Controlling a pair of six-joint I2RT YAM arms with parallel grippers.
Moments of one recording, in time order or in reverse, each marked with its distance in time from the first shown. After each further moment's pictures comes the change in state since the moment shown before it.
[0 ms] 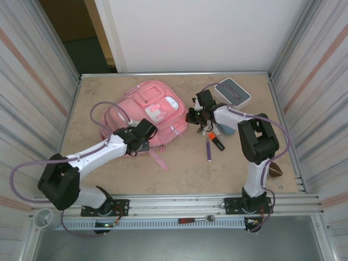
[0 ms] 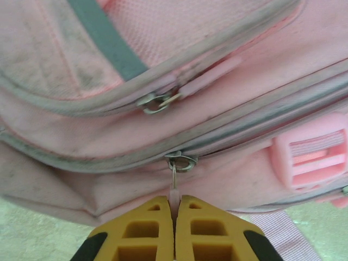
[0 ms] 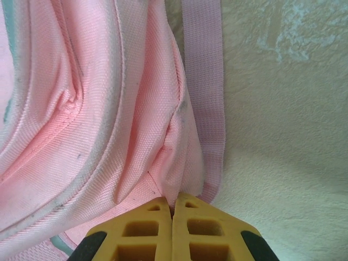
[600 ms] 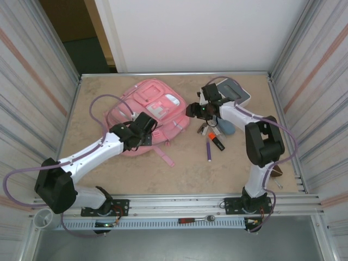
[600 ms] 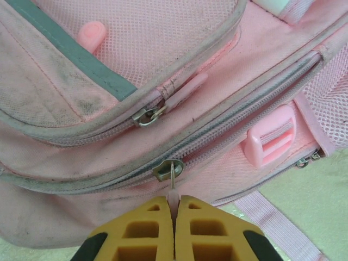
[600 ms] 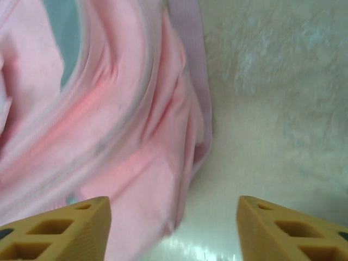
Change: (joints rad) left arm -0.025 -0.030 0.109 -0.011 0.052 0.101; right arm -0.029 -0.103 0.000 -0.109 0.016 -0.063
